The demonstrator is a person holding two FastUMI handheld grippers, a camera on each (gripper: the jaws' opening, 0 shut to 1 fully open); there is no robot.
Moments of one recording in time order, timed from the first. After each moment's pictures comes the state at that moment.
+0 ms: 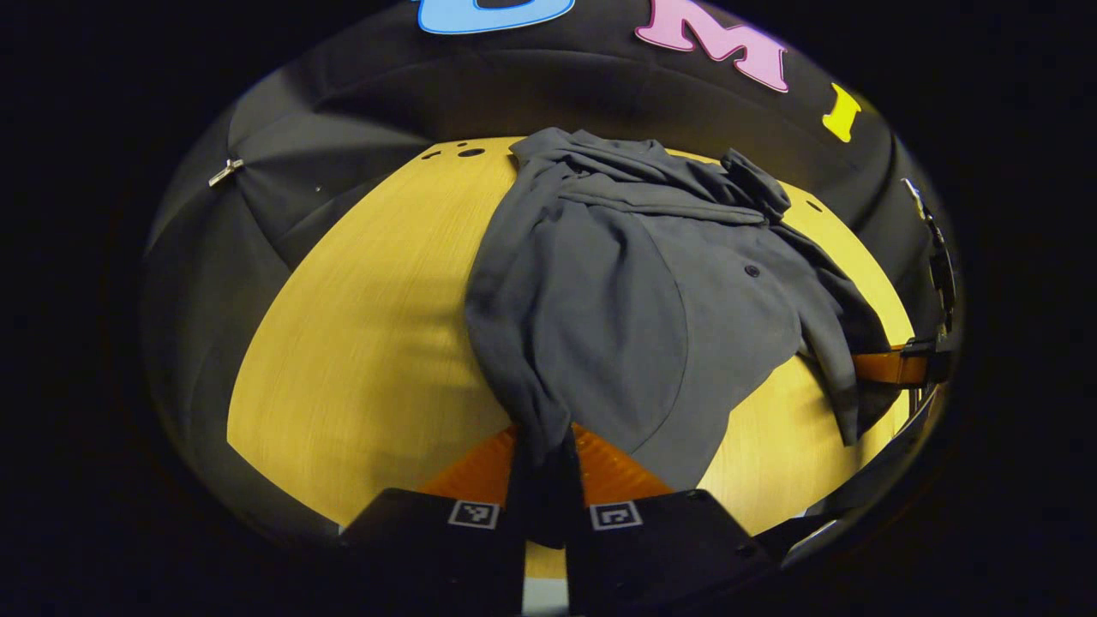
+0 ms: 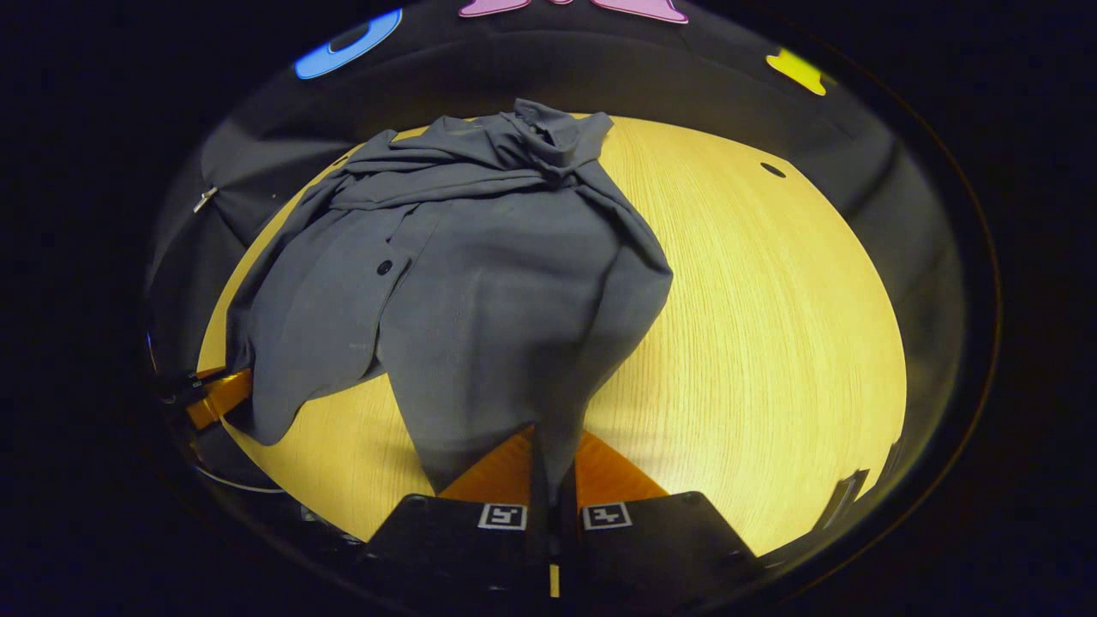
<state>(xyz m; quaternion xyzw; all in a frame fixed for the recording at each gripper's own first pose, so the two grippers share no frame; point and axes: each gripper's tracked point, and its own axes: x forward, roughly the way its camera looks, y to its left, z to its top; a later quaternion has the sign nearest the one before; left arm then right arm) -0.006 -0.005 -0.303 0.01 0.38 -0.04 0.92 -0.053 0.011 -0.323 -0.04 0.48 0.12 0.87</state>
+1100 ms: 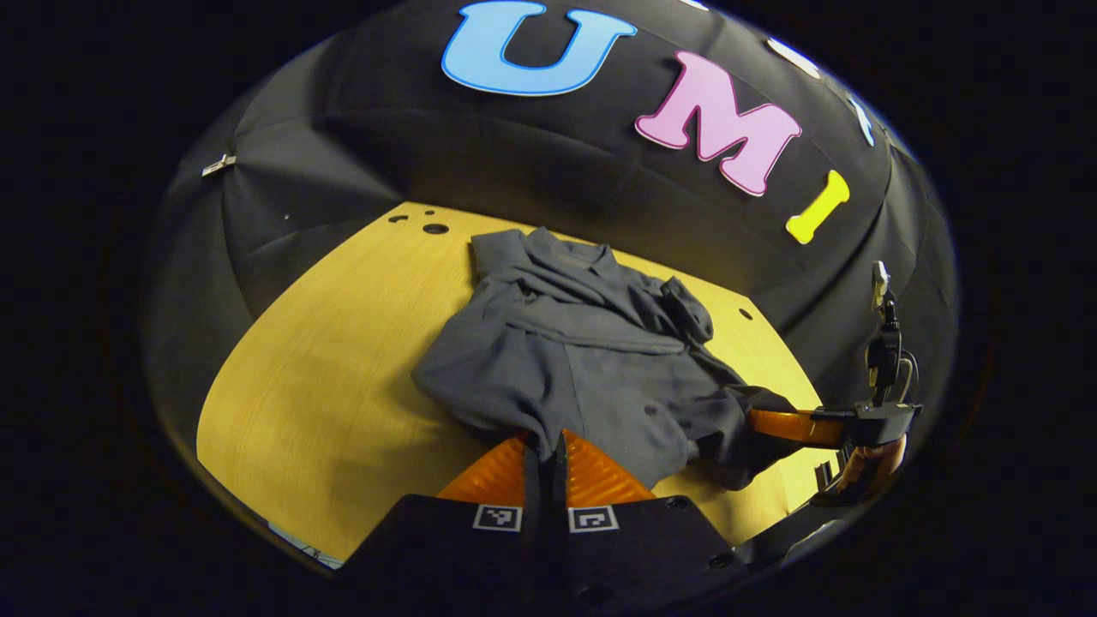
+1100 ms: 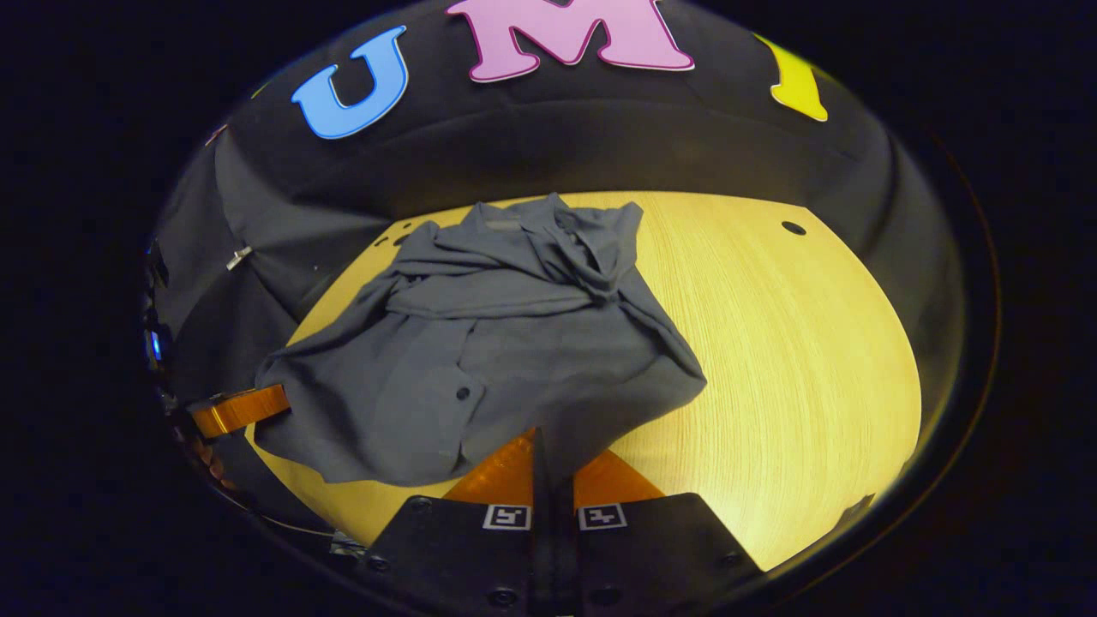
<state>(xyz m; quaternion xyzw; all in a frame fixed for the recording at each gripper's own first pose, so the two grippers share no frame) 0.038 -0.036 -0.183 -0.10 0.26 -0.12 0.95 0.004 0.068 -0.232 0.03 0.36 0.17 0.92</state>
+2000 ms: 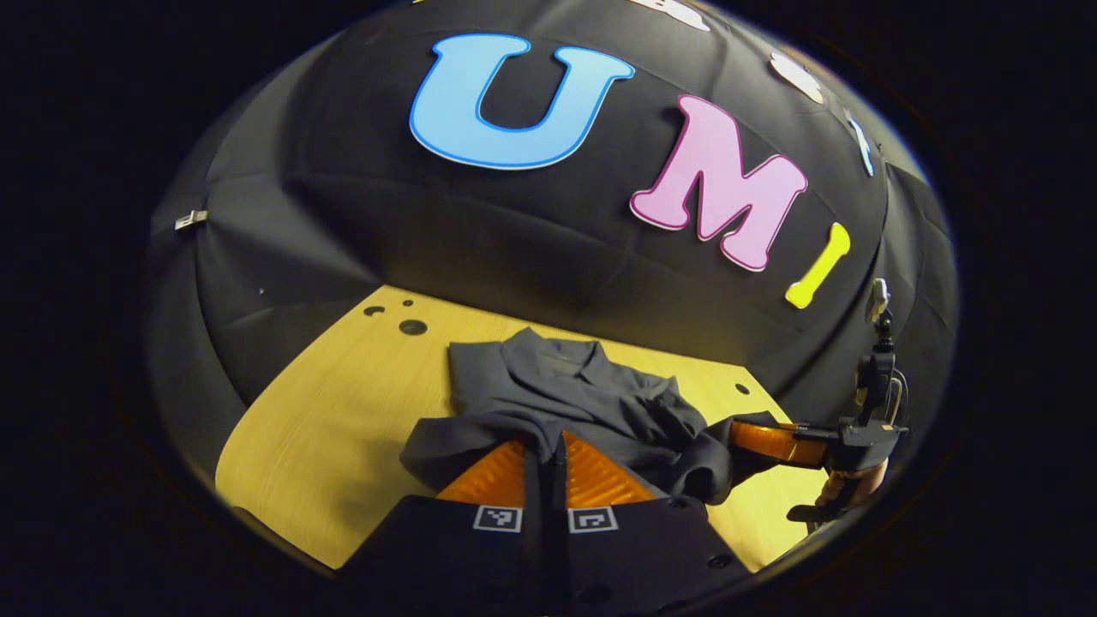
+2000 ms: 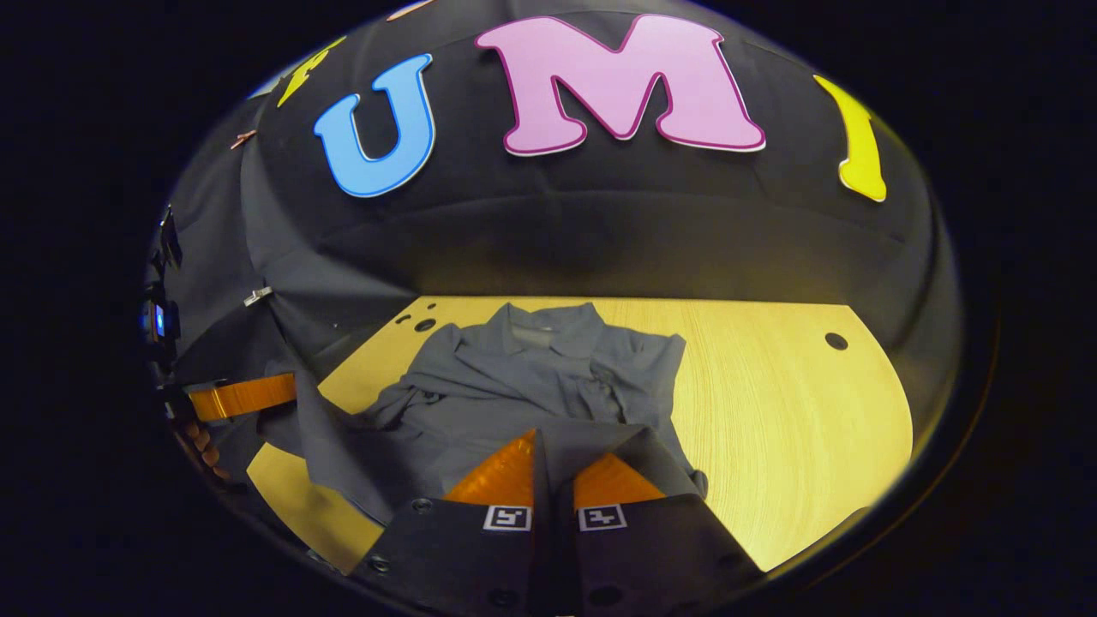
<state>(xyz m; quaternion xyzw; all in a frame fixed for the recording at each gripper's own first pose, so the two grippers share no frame) 0.146 -0.041 -0.079 -0.11 0.15 -0.13 0.97 0.128 0.110 -0.152 0.02 0.23 0.22 0.95</state>
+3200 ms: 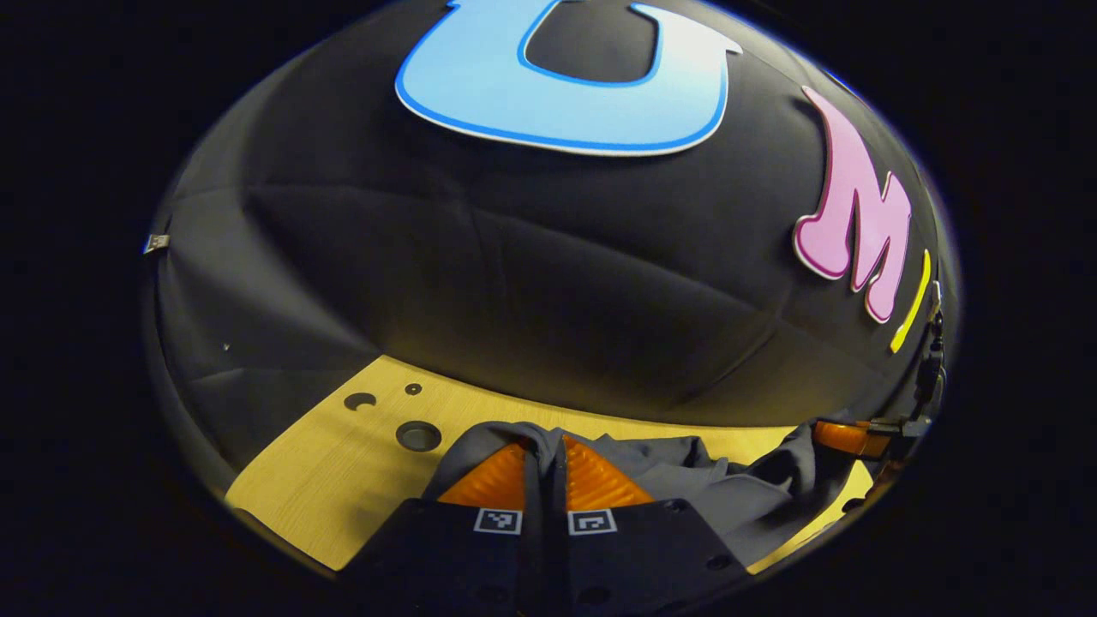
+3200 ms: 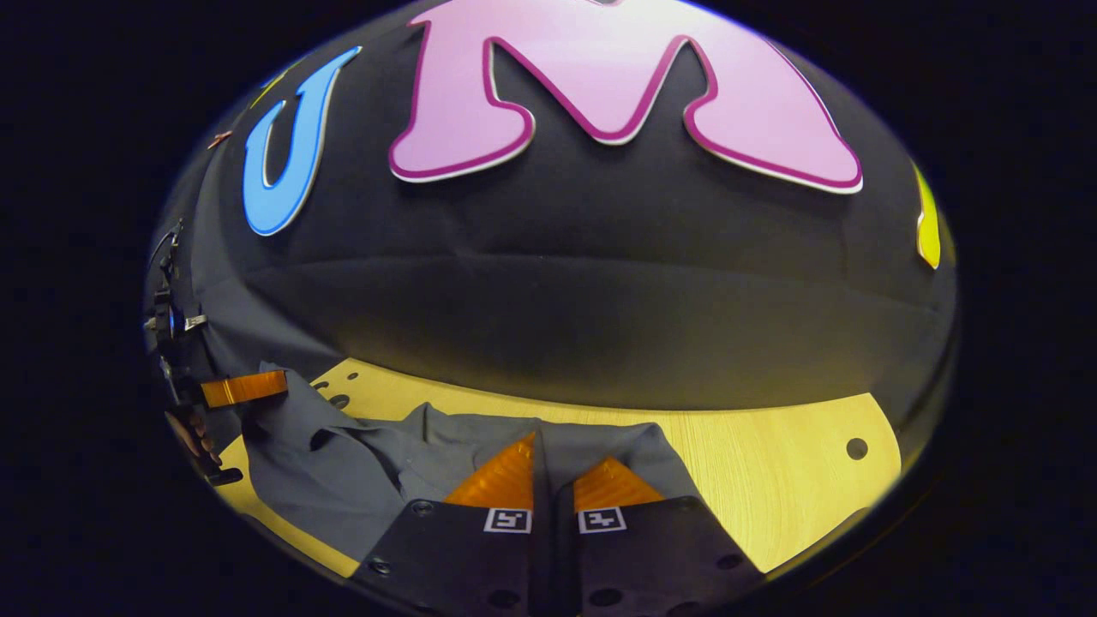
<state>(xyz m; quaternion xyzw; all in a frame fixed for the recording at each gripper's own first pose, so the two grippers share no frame) 0.406 0.000 -0.078 -0.11 0.09 -0.07 0.99 0.367 0.131 -0.145 0.00 0.16 0.19 0.97</state>
